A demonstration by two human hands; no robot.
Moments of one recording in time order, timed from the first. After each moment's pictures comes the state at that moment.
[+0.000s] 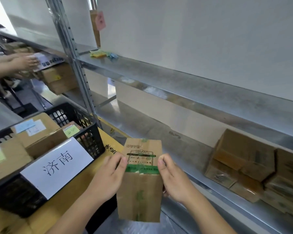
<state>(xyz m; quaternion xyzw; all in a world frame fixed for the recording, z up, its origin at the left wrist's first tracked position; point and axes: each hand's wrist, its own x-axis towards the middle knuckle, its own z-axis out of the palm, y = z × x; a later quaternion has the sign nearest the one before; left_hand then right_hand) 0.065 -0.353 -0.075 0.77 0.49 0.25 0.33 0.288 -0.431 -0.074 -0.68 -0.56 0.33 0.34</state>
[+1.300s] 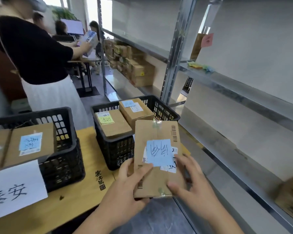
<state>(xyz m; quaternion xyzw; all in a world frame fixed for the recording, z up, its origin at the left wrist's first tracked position) -0.239 -0.502 -0.065 0.75 0.53 0.28 0.27 0.008 -0.489 -0.042 -0.55 -0.70 0.30 0.33</state>
